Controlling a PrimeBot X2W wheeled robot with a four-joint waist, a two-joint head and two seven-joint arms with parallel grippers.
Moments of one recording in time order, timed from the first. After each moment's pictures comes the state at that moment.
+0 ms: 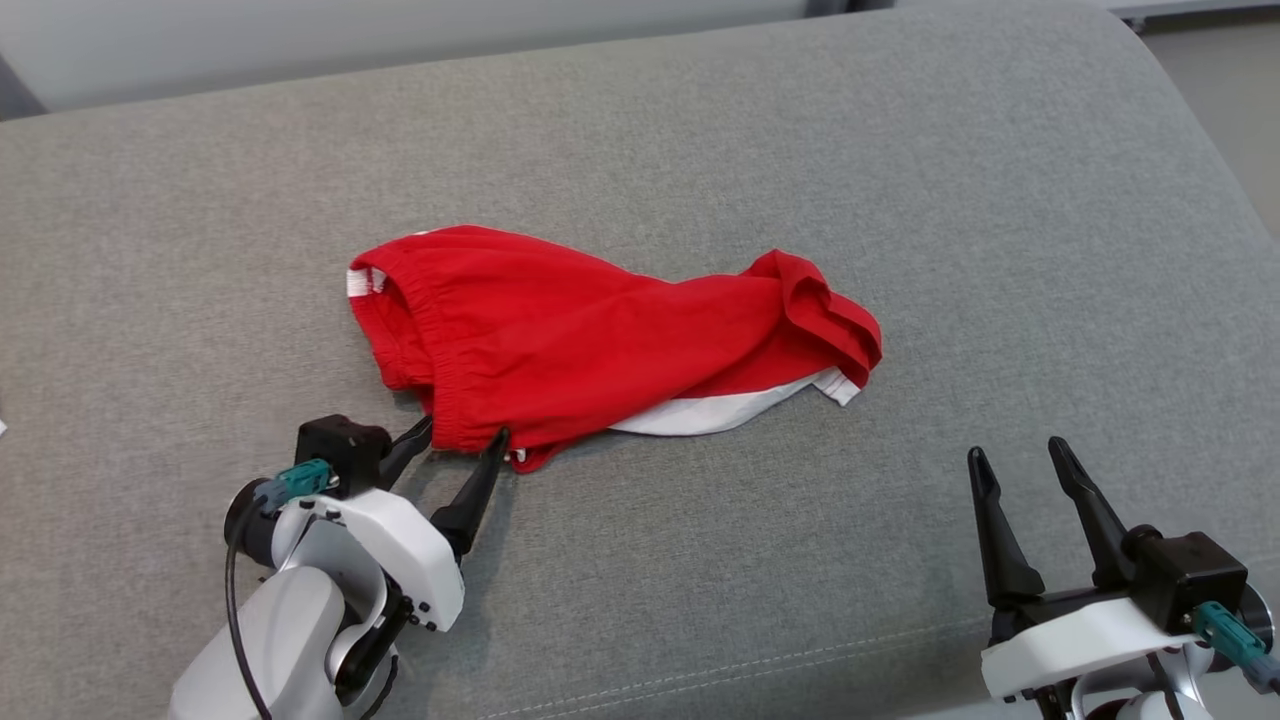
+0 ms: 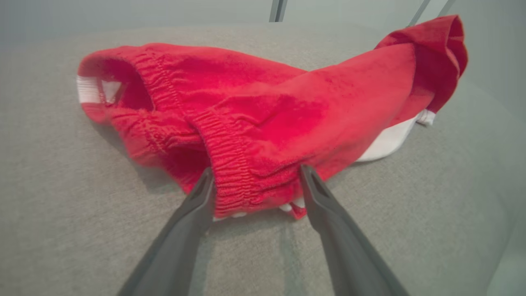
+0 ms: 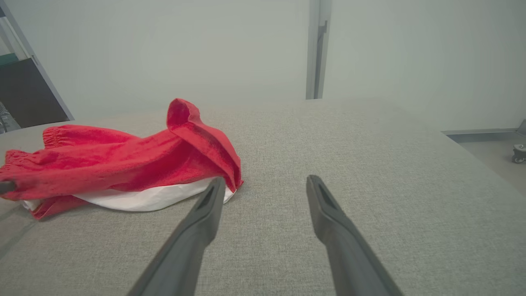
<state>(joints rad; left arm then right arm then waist) -0.47 0.27 -0.60 0.60 -0.62 -0.12 -0.13 -0.05 -0.04 0.06 0.13 0.16 0.13 -0.19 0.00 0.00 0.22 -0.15</state>
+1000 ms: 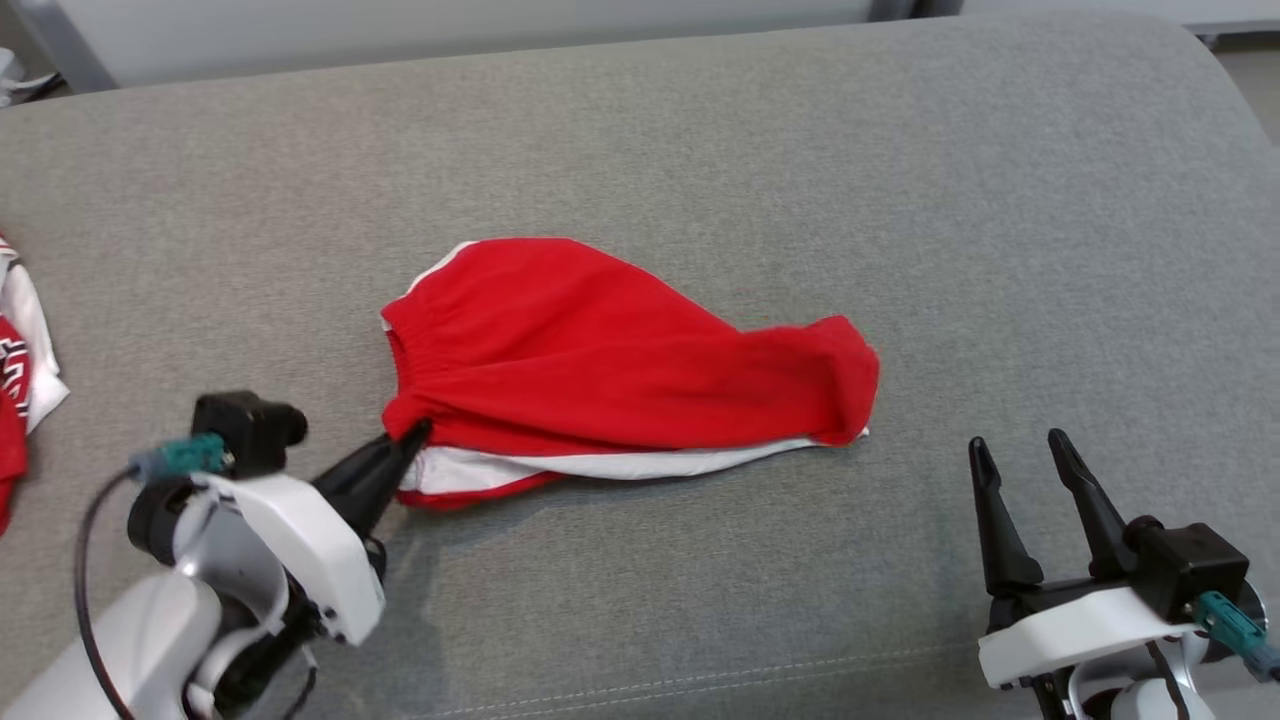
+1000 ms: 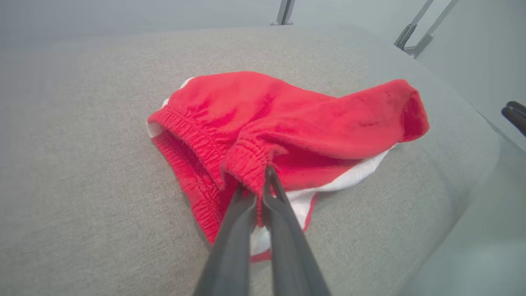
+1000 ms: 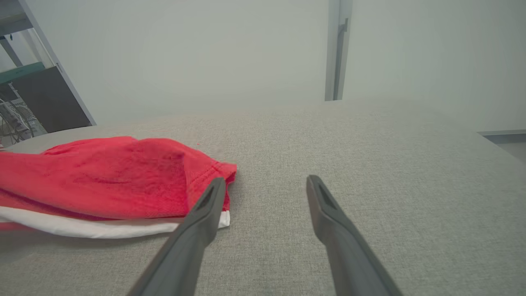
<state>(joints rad) -0.34 0.58 -0.61 0.04 -0.86 0.02 0.15 -0.08 -0.04 0.05 0.17 0.19 0.13 -0.22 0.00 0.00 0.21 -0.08</state>
